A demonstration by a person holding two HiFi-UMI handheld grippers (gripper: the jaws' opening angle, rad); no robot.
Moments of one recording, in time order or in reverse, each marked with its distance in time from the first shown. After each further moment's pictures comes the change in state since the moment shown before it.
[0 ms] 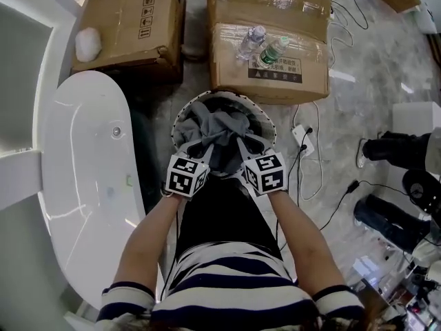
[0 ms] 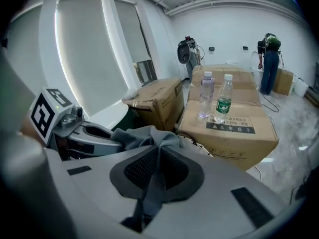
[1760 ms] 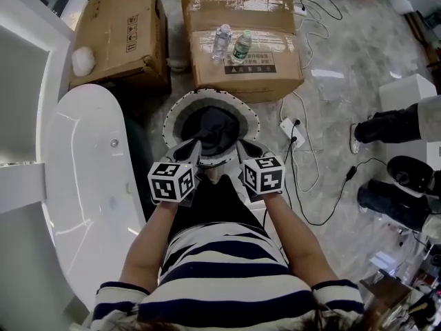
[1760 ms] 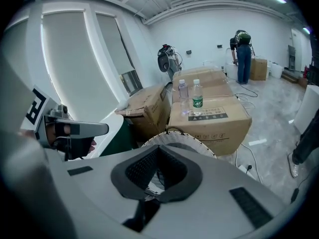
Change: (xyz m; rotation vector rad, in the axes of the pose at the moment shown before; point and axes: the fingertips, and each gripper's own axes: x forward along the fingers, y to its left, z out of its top) left arm -0.076 -0.065 0.032 -0.120 -0.154 0.017; right arm -0.096 0.002 -0.034 0.215 -0.073 -0.093
